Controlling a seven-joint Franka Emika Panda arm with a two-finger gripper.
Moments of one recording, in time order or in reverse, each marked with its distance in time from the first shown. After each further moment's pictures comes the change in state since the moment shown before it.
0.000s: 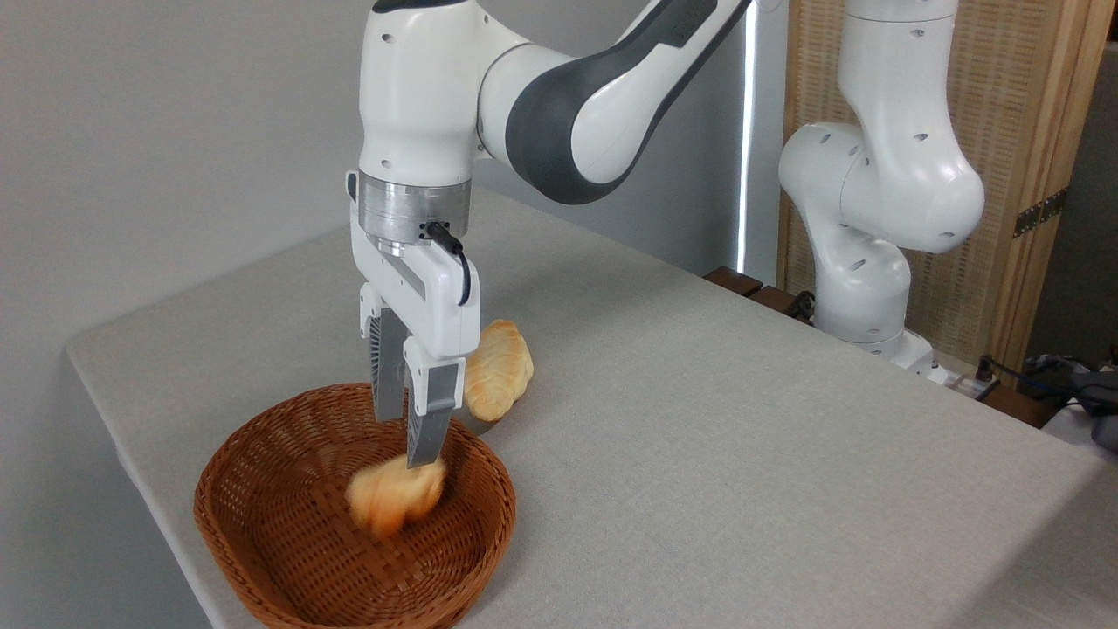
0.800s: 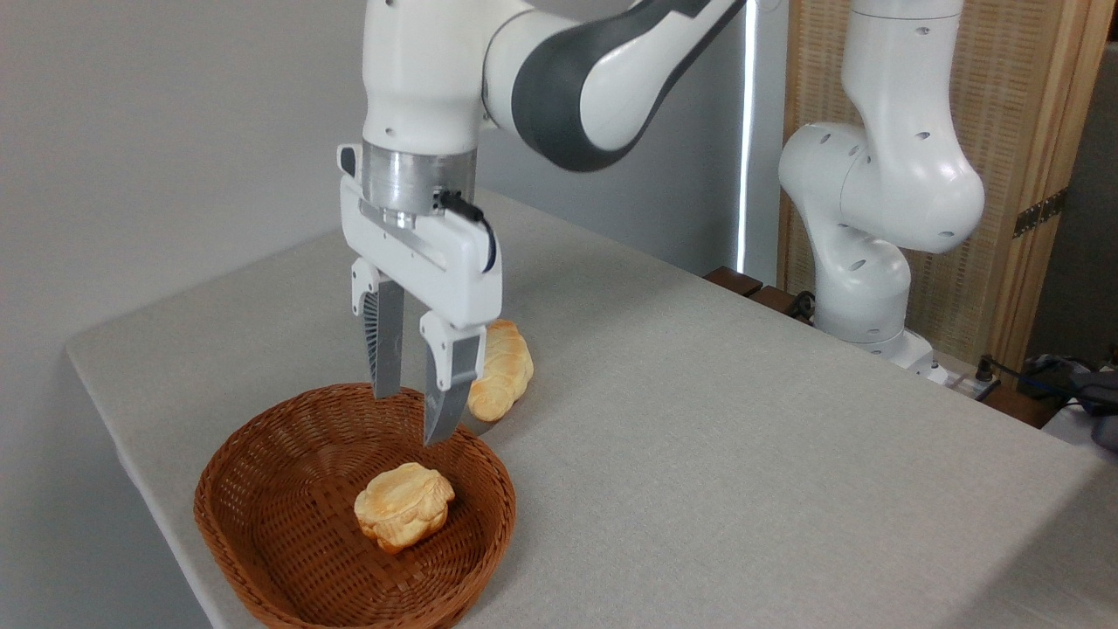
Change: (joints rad) arm 0.000 -0.049 0.002 0.020 -0.001 -0.088 -0.166
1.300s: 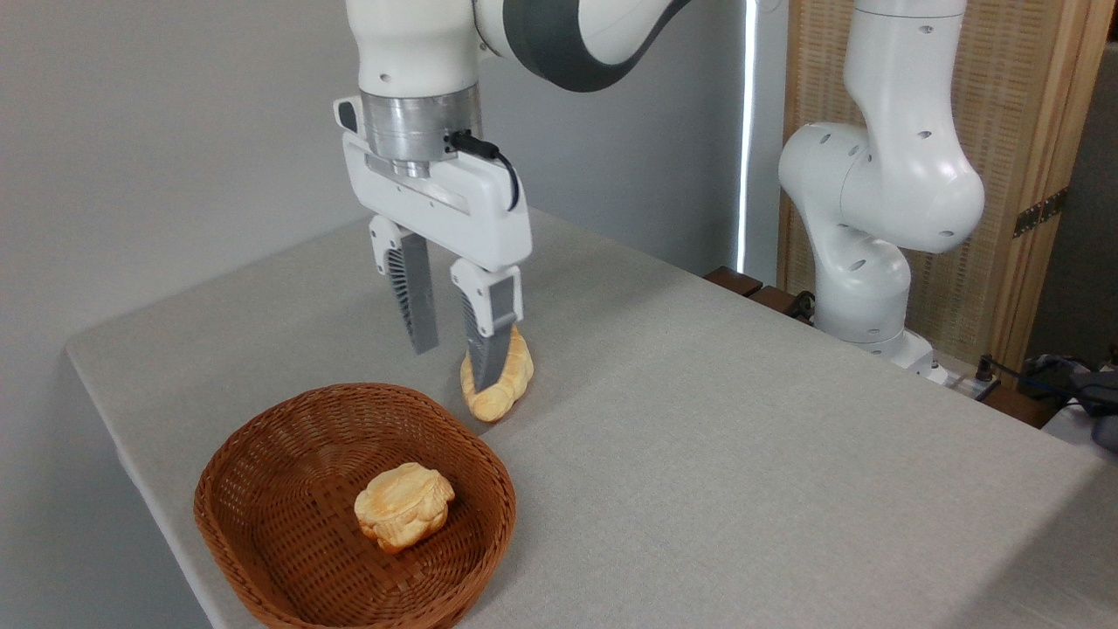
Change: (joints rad) arm 0.001 -0.020 0.014 0.119 0.000 -0.312 -0.045
